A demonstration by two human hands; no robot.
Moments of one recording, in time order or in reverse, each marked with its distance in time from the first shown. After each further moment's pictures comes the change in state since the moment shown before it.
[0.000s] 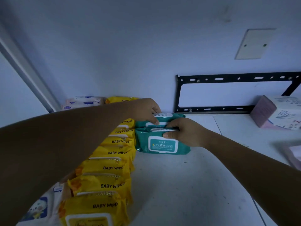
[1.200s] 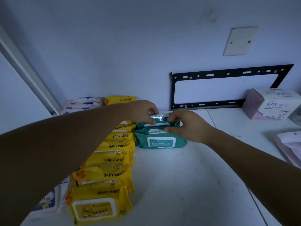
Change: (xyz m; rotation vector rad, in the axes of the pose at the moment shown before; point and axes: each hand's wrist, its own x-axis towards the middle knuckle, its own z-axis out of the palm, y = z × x) left_hand -0.020 0.009 0.013 0.115 0.002 0.011; right_hand -0.039 -0.006 0.001 0.038 0.304 -0.009
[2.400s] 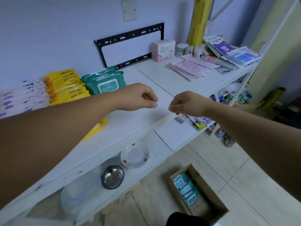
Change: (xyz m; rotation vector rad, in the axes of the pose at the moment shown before) left_hand -0.244 0.162 0.137 -0.094 -0.128 0.511; right_hand -0.378 -0.095 0.018 0.100 0.178 0.588
